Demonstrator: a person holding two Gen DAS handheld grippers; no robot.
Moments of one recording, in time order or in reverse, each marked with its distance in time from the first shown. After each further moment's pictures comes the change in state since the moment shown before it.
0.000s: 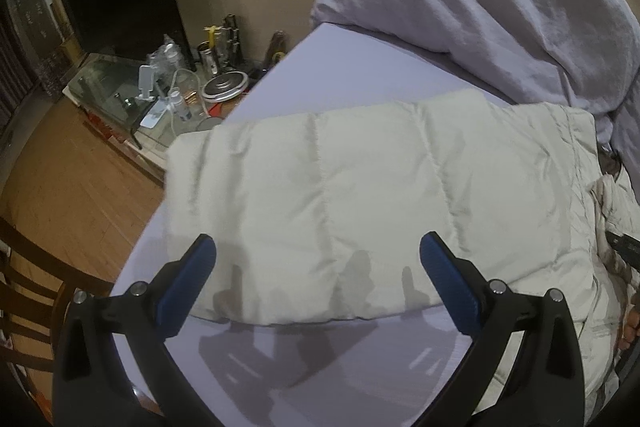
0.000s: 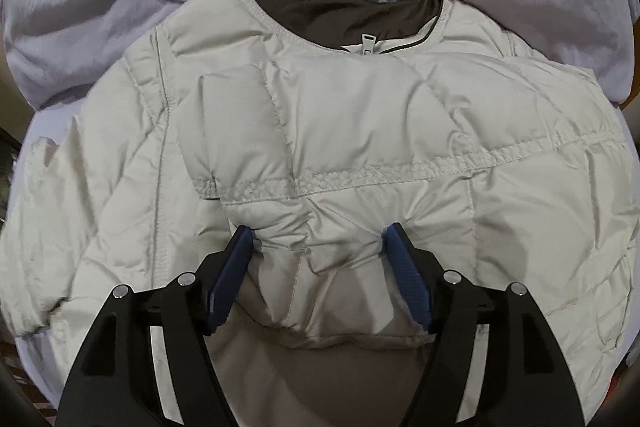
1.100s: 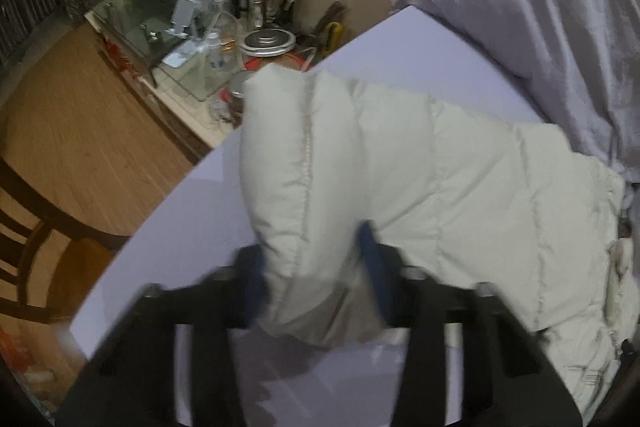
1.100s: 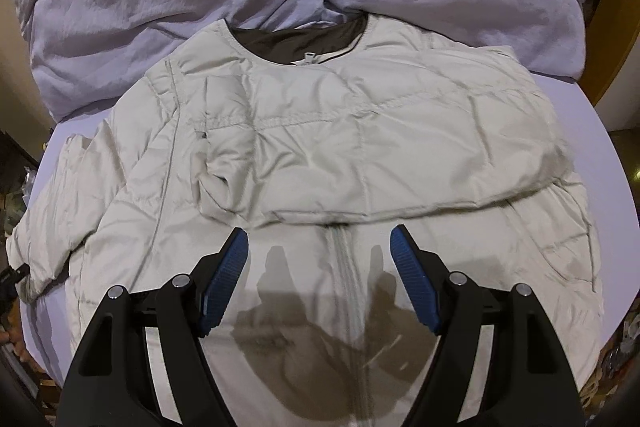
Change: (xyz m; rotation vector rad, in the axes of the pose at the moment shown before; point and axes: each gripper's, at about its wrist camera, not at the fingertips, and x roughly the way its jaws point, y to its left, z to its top) left arm 0.048 0.071 -0.004 -0.241 0.079 -0.048; right arm -0.081 -0.044 -0.065 0.039 -0.116 -0.010
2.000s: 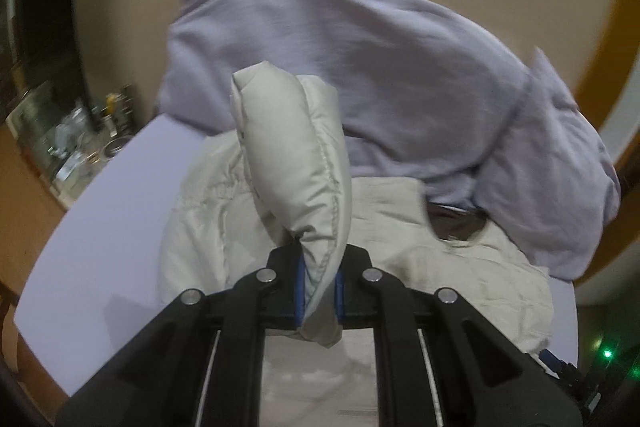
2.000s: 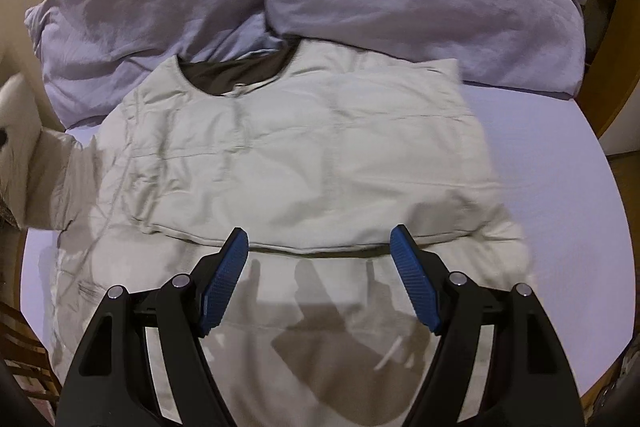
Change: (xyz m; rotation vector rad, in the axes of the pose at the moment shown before) left arm -0.143 -0.313 -0.047 0.283 -0.237 -0.258; right arm -0.011 -0.130 0.026 -0.052 -0.034 0.101
